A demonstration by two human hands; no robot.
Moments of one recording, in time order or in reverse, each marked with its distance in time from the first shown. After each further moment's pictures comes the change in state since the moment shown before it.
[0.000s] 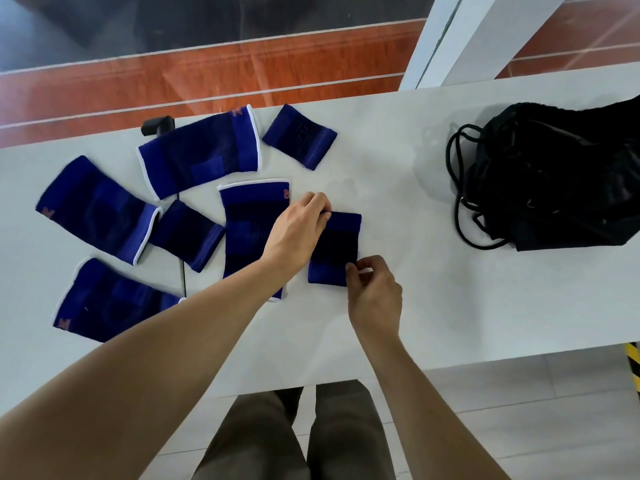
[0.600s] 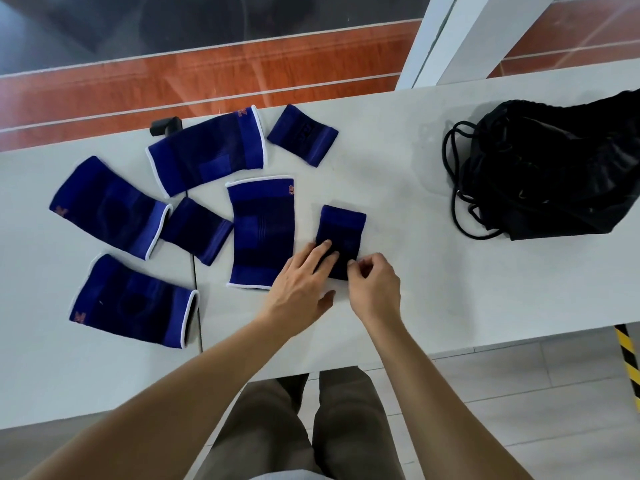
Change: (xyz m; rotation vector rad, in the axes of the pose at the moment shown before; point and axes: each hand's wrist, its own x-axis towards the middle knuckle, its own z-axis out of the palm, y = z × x) left_hand -0.102 -0.010 0.026 0.231 -0.174 0.161; right_hand -0.007 -0.012 -0.001 -0.023 -0.064 0.102
